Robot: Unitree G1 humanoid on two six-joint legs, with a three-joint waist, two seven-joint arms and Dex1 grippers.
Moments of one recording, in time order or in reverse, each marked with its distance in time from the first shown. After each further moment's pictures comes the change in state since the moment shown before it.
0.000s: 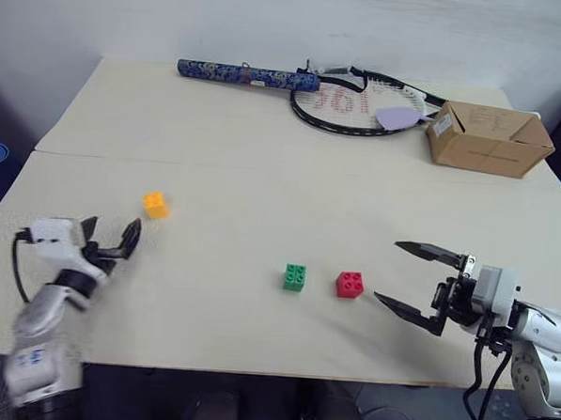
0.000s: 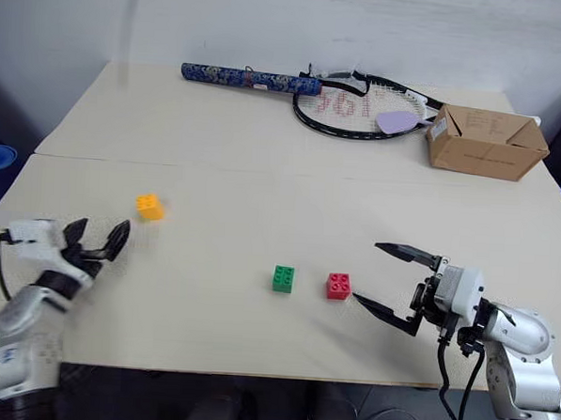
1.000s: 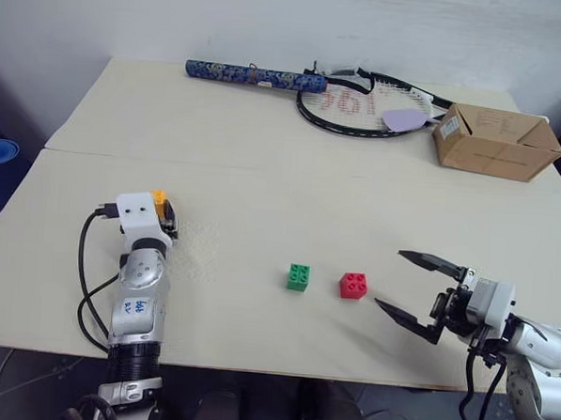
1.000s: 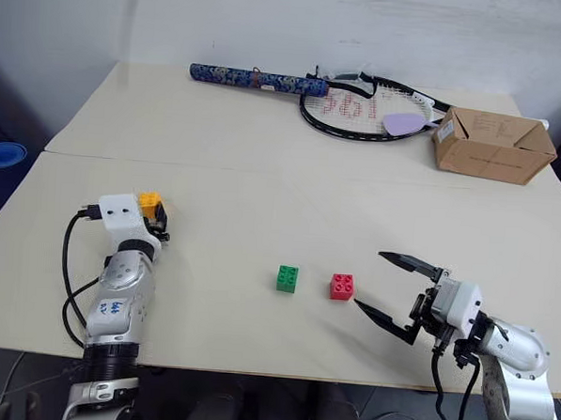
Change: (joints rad) left arm -0.256 -0.148 -0.226 0.220 0.321 -0.033 0.439; right arm 0.062 0.033 0.013 0.002 -0.026 -0.052 -0.058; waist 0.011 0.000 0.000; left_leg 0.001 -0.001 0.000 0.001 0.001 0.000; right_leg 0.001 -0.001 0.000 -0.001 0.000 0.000
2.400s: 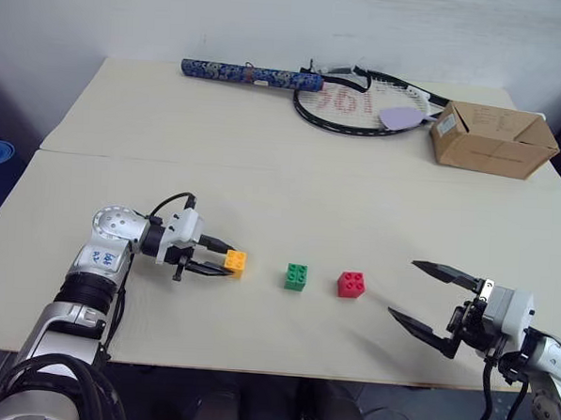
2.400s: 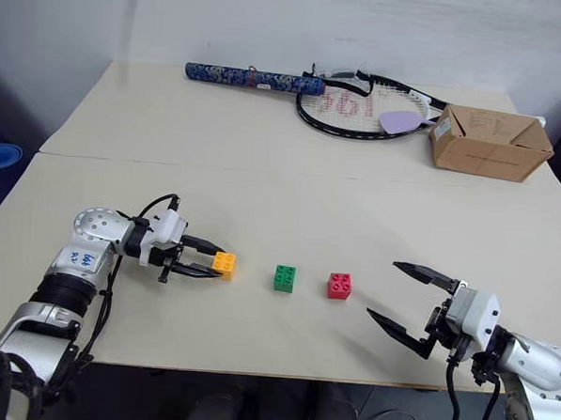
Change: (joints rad) left arm -0.336 0.486 -0.414 0.590 -0.222 -0.522 -1.723; right arm 0.137 -0.041 -0.089 -0.096 0.020 0.085 -0.020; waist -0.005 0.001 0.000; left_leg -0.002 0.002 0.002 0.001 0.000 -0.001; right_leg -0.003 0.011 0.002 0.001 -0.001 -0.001
